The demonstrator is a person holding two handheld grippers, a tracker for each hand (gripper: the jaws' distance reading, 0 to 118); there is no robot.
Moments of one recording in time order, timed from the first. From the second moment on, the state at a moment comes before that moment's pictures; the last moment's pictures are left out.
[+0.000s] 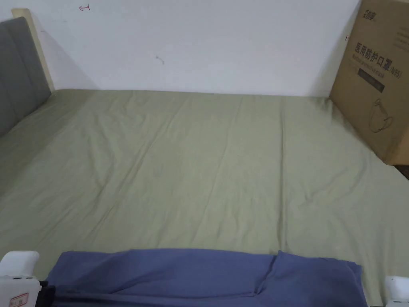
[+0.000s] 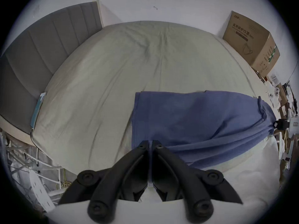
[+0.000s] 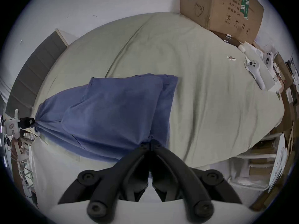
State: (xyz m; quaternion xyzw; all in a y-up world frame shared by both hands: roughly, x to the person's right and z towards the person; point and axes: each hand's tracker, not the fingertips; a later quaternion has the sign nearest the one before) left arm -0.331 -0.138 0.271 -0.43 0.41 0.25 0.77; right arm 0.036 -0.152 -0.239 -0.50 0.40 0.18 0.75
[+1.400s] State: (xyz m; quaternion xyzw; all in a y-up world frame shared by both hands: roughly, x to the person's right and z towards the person) left arm -0.349 -0.194 0.331 -0.16 0.37 0.59 0.70; right arm -0.094 -0.136 -0.097 -0.39 0.52 0.23 0.72
